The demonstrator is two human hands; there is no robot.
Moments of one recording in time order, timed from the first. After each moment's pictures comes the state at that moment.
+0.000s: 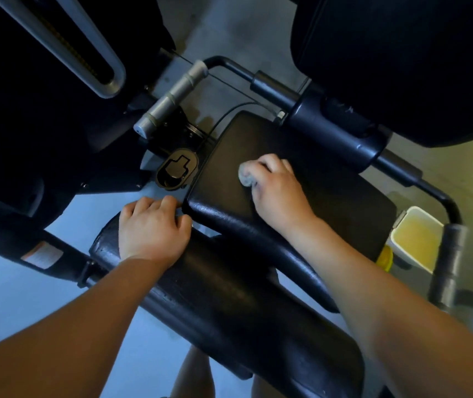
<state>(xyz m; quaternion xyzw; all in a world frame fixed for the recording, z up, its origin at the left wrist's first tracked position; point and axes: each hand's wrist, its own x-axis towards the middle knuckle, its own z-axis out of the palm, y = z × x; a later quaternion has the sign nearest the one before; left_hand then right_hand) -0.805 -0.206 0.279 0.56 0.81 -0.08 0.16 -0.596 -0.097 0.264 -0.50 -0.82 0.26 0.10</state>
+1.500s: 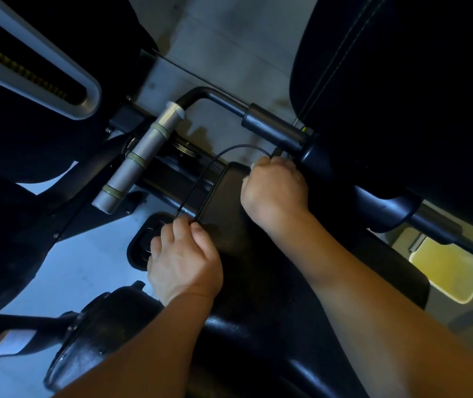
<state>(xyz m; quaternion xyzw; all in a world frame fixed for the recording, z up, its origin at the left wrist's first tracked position) -0.744 -0.075 0.229 0.35 0.91 0.06 0.21 -0.645 0.066 0.229 -0.62 -0.73 0.22 -0.17</state>
